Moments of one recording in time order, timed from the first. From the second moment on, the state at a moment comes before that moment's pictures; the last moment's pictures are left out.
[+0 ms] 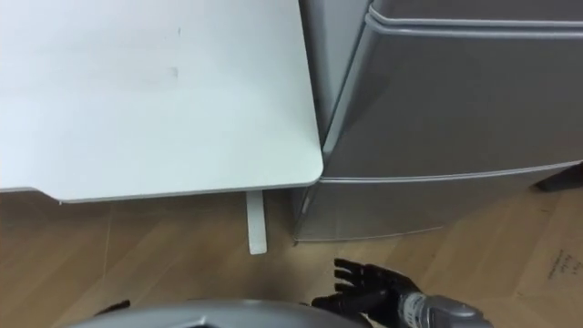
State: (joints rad) left arm 0.19 0.26 0.06 1.12 -0.21 0.10 -0.03; right arm 0.13 -0.31 0.11 1.01 0.23 0.12 0.58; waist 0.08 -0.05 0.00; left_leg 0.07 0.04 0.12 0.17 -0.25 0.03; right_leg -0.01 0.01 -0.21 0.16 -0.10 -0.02
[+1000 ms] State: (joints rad) left arm 0.24 0.20 0.20 1.19 -0.04 0.16 0.01; right arm 0.10 -0.24 -0.11 1.30 0.35 0.09 0.33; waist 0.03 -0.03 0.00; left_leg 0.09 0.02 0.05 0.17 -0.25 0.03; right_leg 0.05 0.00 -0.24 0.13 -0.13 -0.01
